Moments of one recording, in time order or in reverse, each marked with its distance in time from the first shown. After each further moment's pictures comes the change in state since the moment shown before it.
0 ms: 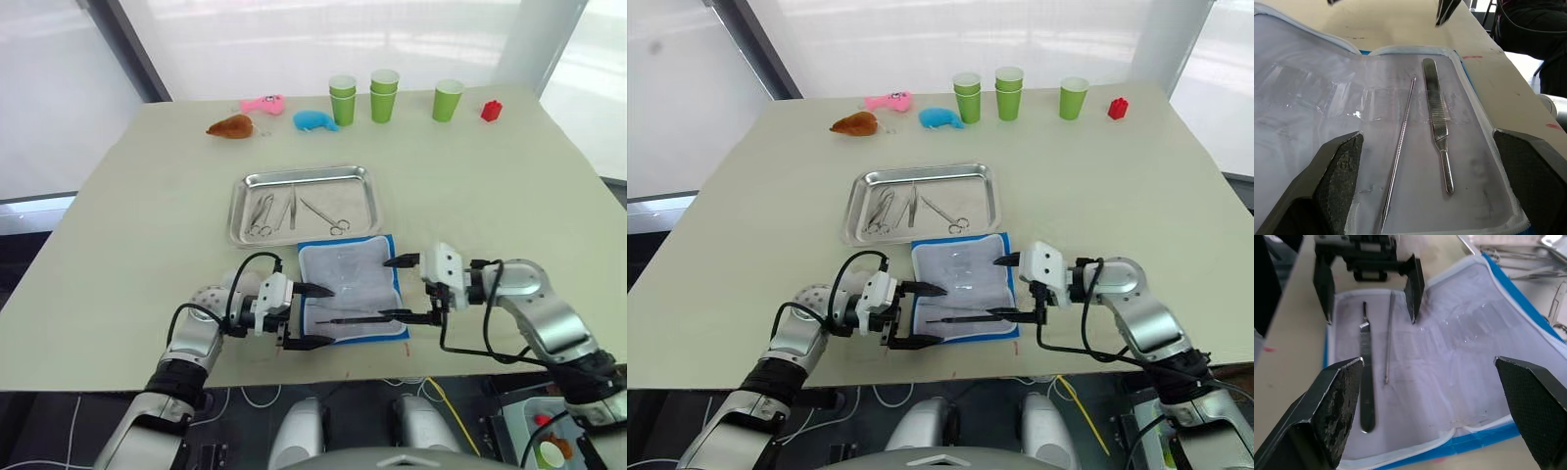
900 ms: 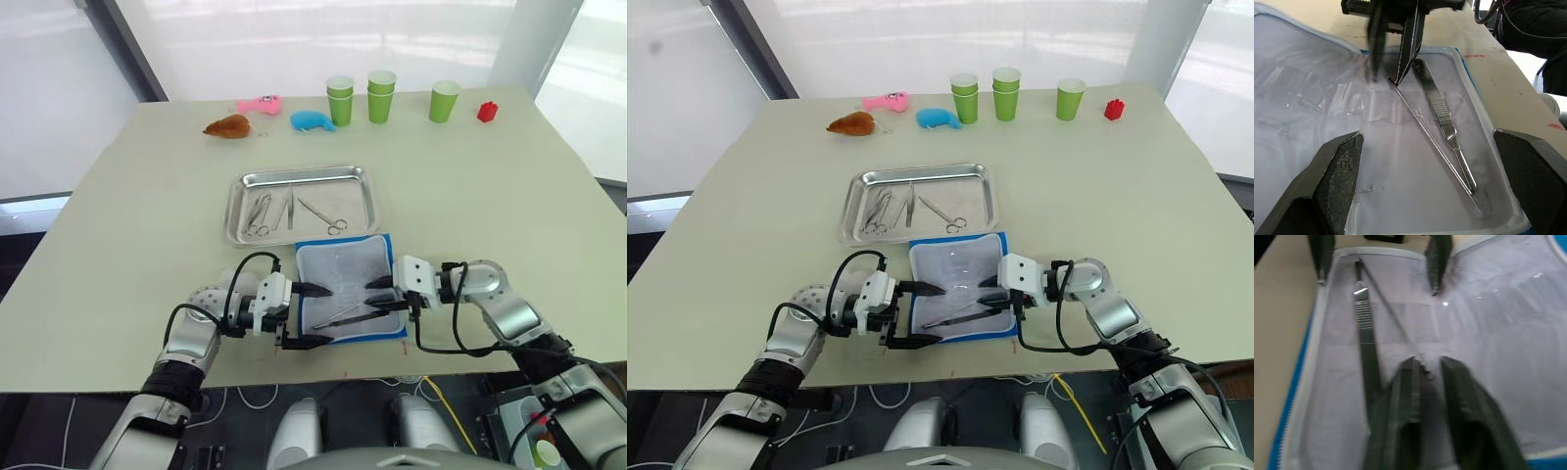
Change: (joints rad) left arm 0.011 0.016 0.000 -0.023 0.000 0.019 0.018; right arm -0.088 0.077 0.107 0.279 -0.098 -0.207 0.059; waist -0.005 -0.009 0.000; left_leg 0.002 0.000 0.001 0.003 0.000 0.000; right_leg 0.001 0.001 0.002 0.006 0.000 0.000
